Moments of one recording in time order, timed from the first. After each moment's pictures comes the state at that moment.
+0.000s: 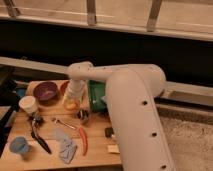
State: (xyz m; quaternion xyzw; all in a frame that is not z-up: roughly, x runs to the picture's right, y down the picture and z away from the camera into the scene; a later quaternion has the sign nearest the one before) arm -0.195 0.073 0.842 -0.40 0.11 0.64 0.65
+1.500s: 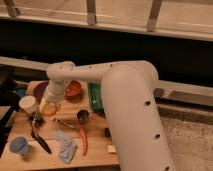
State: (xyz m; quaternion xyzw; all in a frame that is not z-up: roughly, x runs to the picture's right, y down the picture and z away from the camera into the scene) arm -0.299 0.106 0.761 -0.47 0.04 0.55 0.69
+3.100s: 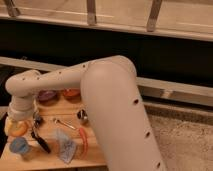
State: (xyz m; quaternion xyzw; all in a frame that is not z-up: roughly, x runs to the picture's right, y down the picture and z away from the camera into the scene) arm -0.399 0.177 0.662 -0.51 0.02 0.43 0.75
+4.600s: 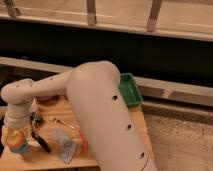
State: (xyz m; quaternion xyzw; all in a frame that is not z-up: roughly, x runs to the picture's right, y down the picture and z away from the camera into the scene) arm -0.415 0.215 0.677 -0.54 0.06 0.41 0.73
